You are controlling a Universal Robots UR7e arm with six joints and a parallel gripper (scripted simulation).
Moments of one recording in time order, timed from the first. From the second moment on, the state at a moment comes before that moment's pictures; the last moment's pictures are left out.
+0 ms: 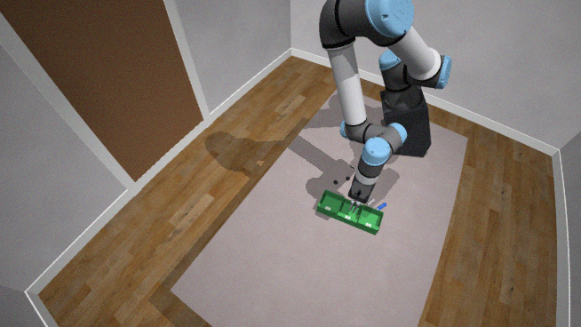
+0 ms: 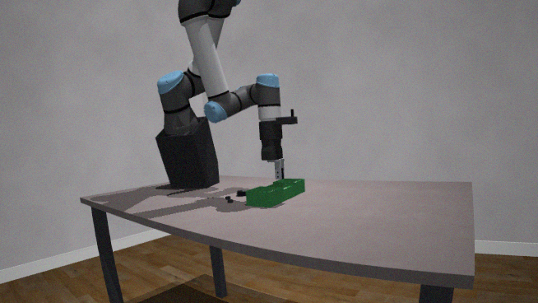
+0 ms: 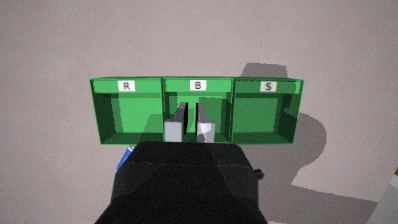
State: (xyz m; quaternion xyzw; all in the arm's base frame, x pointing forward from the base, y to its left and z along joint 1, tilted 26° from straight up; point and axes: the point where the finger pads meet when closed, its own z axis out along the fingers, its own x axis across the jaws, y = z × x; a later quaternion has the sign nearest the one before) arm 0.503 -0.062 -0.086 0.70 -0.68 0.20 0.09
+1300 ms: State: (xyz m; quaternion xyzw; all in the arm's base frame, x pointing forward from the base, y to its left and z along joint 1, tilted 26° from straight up) arm 0.511 -0.081 -0.129 0.70 -0.68 0.20 0.09
